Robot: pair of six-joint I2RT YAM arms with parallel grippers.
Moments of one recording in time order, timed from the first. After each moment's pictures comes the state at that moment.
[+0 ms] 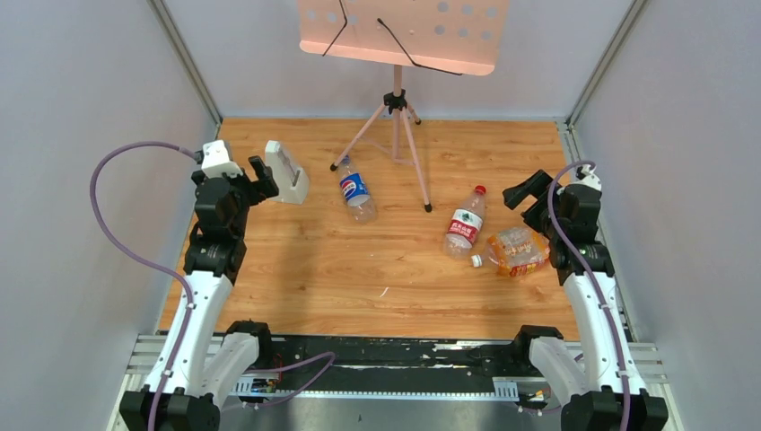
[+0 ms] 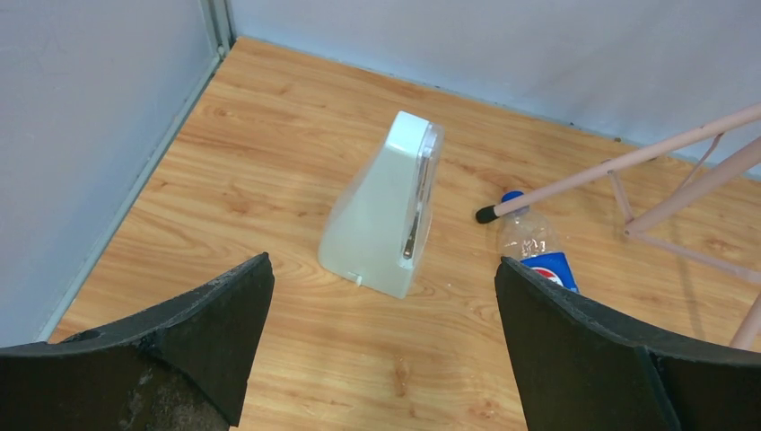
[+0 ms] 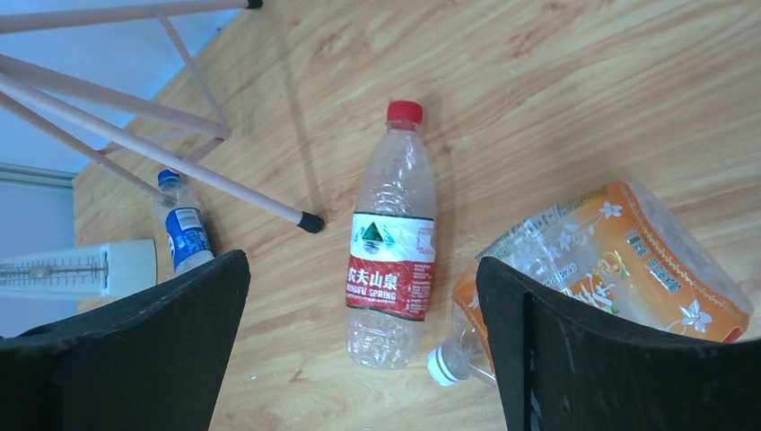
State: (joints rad) left arm -0.06 0.85 0.80 -0.10 -0.18 -0.21; right arm -0.07 0.85 0.78 -0.37 -0.09 0.63
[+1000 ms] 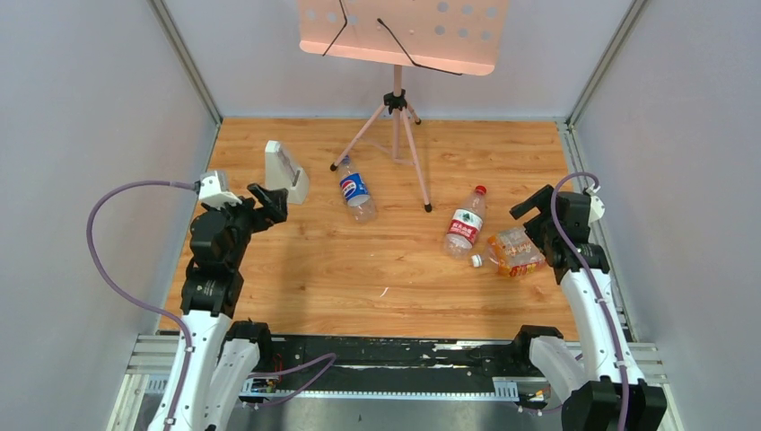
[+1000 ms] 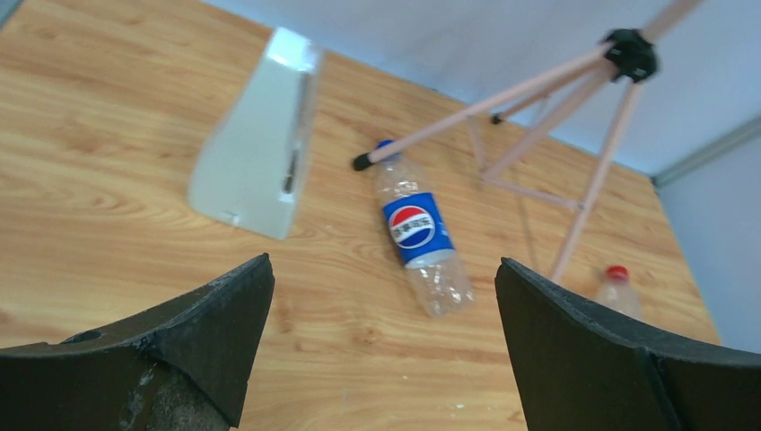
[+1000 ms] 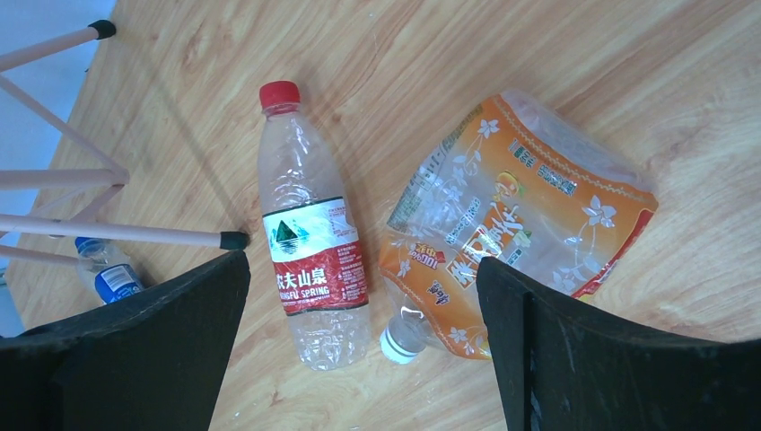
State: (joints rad) left arm -0.06 0.58 0.64 -0.20 -0.03 -0.46; right arm -0.07 0.88 0.73 -0.51 0.10 0.79
